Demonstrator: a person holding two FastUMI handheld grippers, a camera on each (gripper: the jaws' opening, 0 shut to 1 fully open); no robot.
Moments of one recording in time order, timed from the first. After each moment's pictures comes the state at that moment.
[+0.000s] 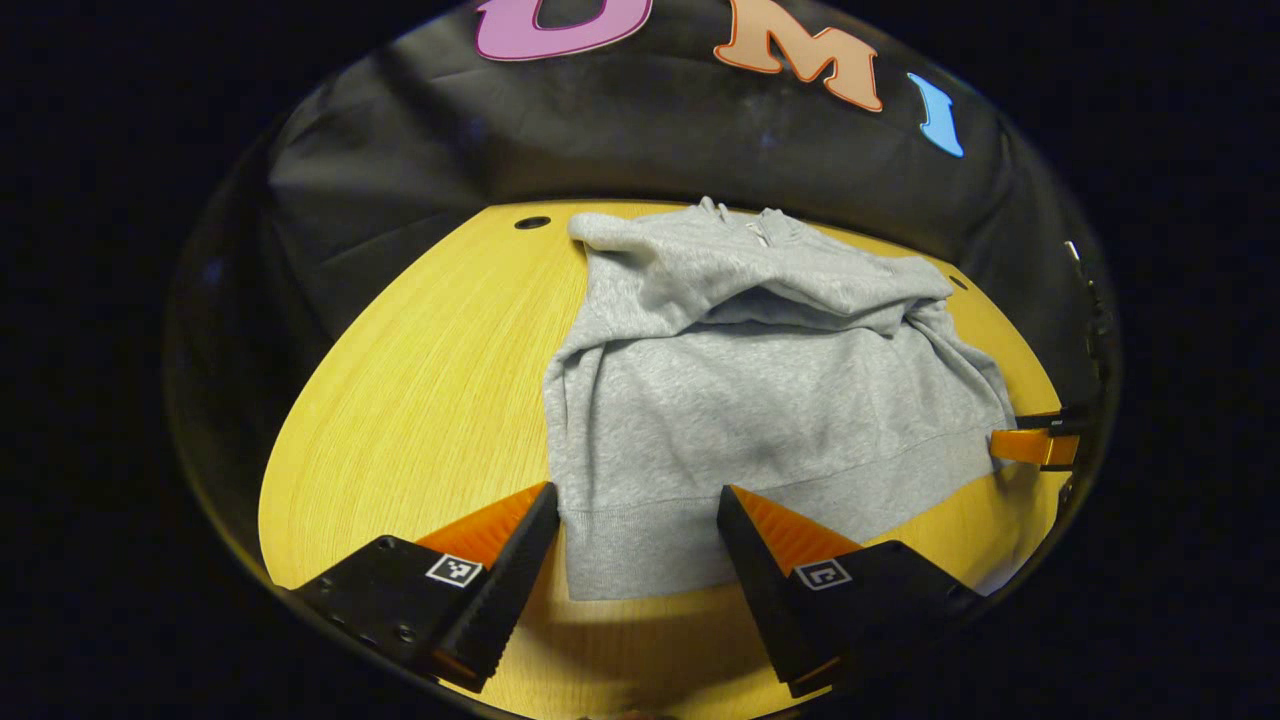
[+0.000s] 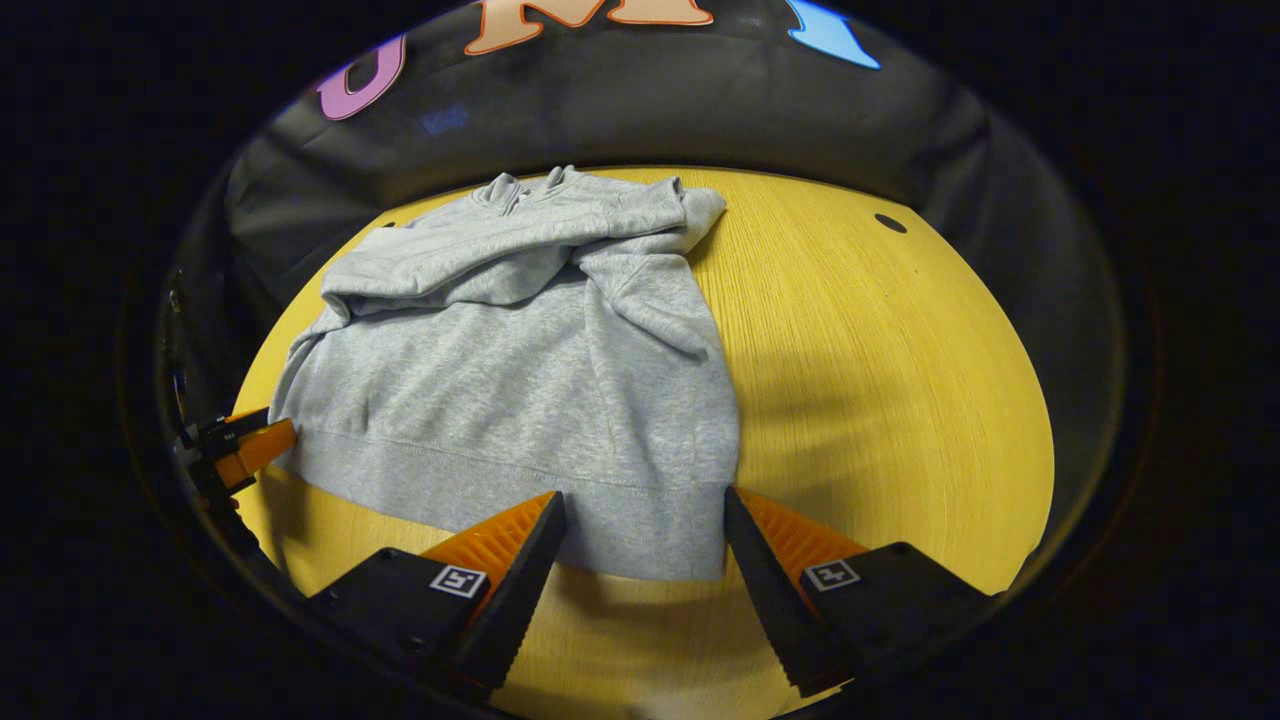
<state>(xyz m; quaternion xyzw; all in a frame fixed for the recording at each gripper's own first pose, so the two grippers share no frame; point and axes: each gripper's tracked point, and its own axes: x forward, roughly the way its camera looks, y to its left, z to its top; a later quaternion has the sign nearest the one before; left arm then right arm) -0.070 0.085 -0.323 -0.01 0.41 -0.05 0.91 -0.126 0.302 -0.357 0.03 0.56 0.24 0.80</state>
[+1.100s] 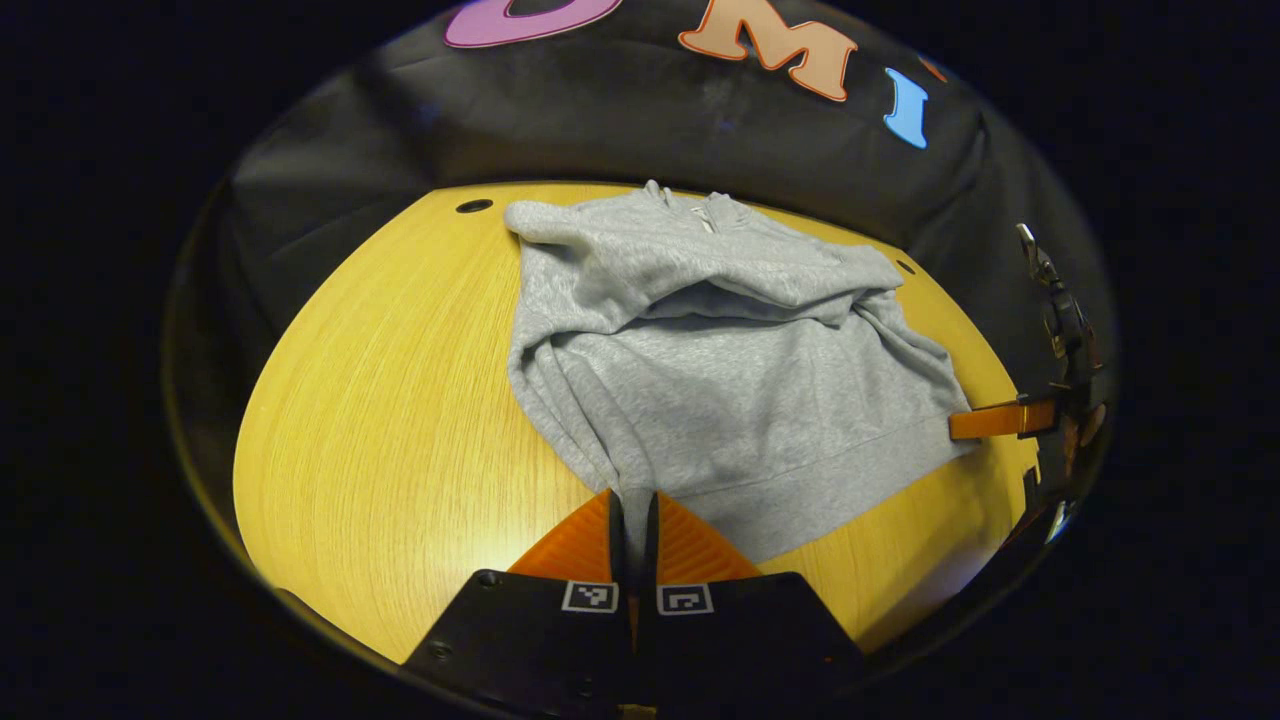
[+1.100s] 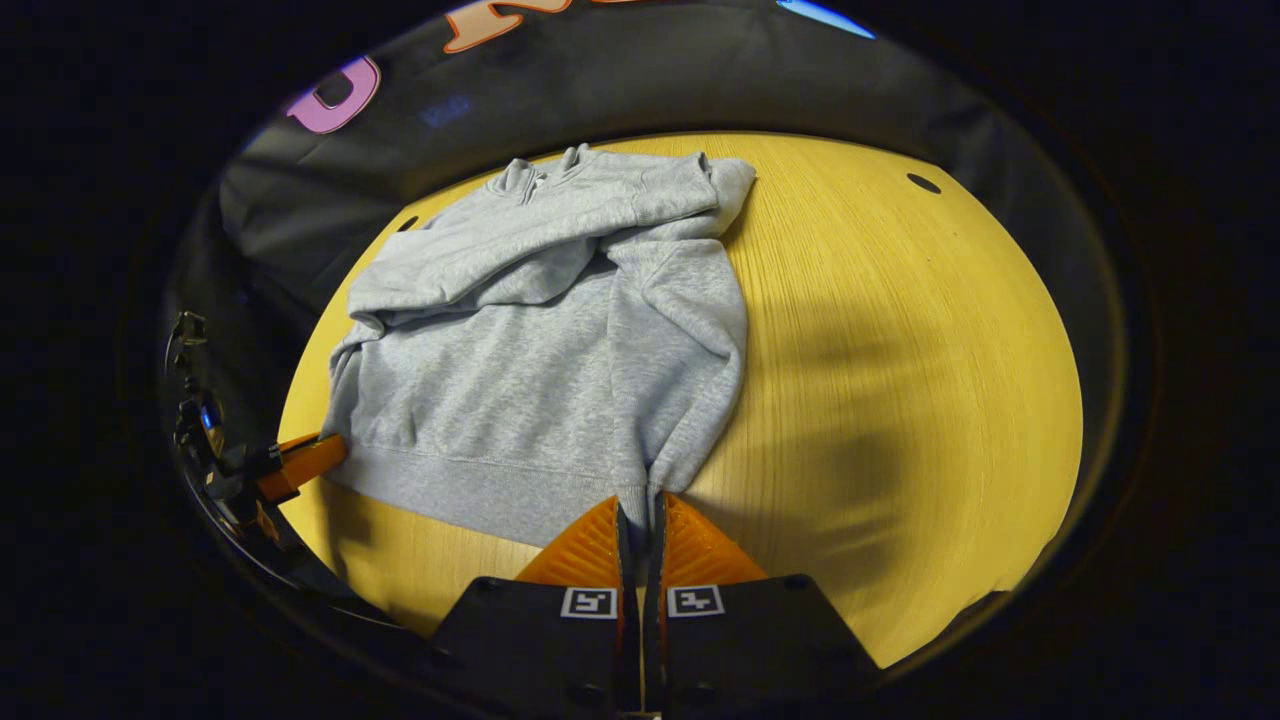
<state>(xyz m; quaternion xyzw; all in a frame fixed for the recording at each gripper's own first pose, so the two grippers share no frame) -0.066 0.056 -0.318 -0.04 0.45 -0.14 0.88 -0.129 0.318 -0.339 0.08 0.62 0.28 0.73</state>
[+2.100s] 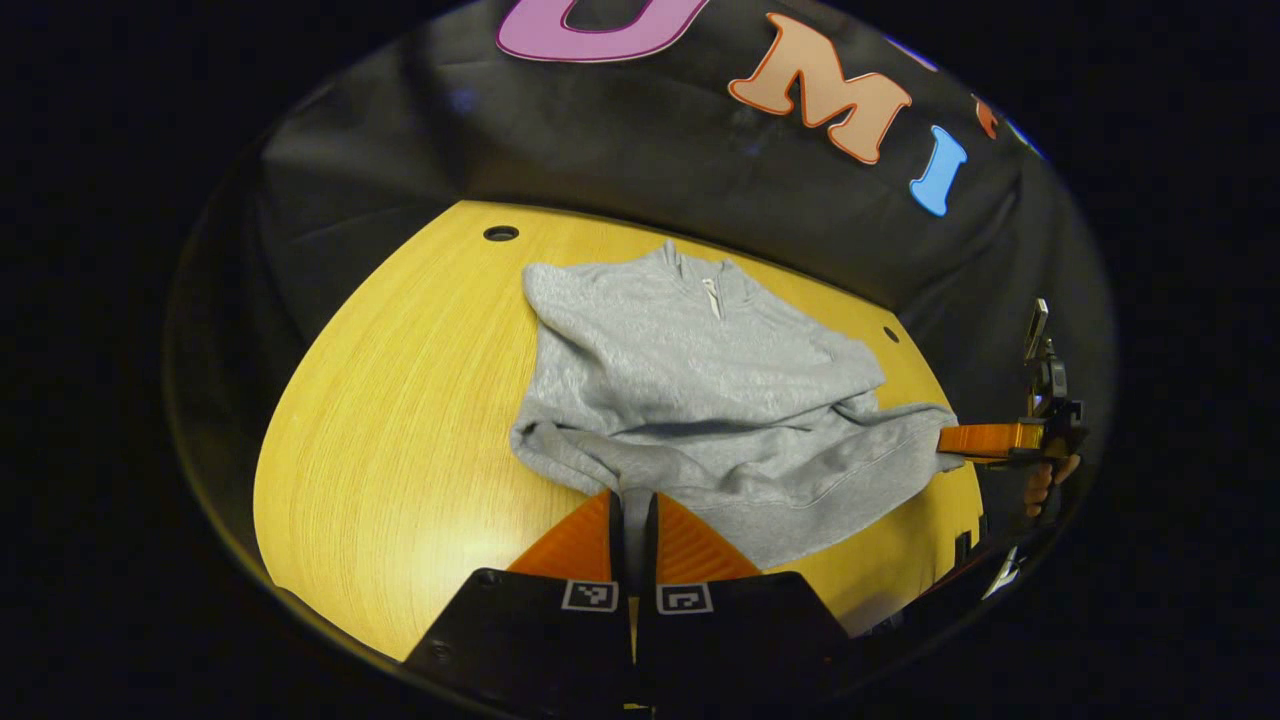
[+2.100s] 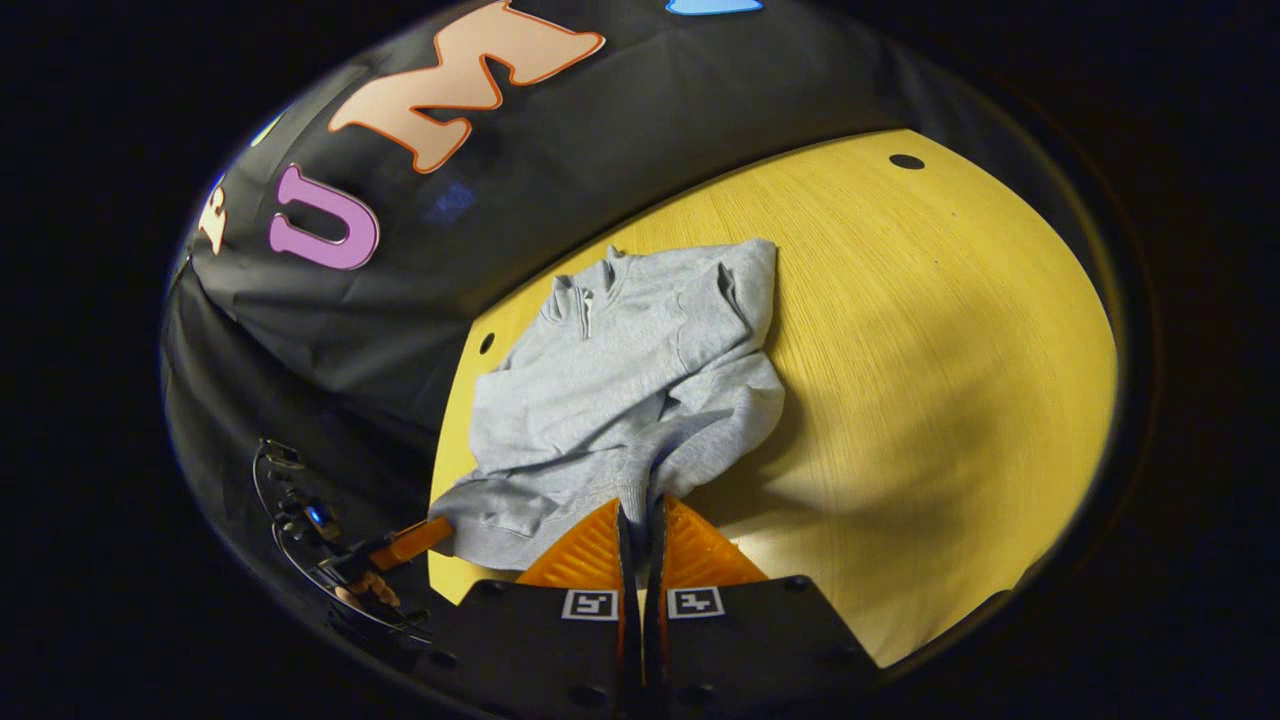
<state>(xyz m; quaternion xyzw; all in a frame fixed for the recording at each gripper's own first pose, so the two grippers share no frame) -0.007 0.060 -0.230 -0.11 0.43 -0.12 0.89 -0.042 0.342 -0.244 0.30 0.59 0.27 0.69</state>
